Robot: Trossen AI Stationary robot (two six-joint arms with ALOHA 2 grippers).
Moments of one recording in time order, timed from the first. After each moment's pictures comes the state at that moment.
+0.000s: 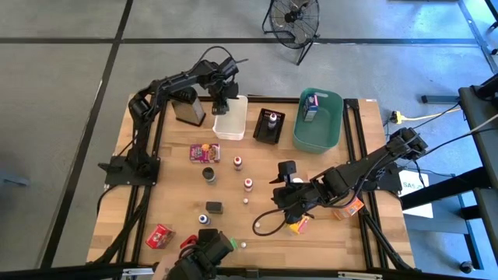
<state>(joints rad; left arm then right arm) 0.77 2.01 1.72 -1.04 -0.01 0.69 0.52 1.60 1.38 -0.75 0.49 0.06</state>
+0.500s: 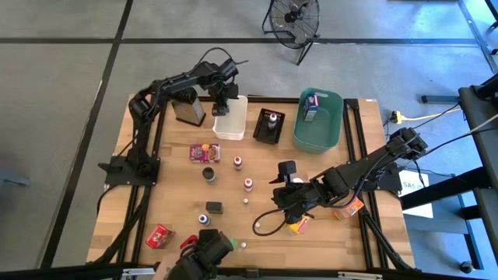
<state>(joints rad) 0.77 2.02 1.69 -1.01 0.00 0.69 0.52 1.60 1.38 -0.75 0.49 0.06</state>
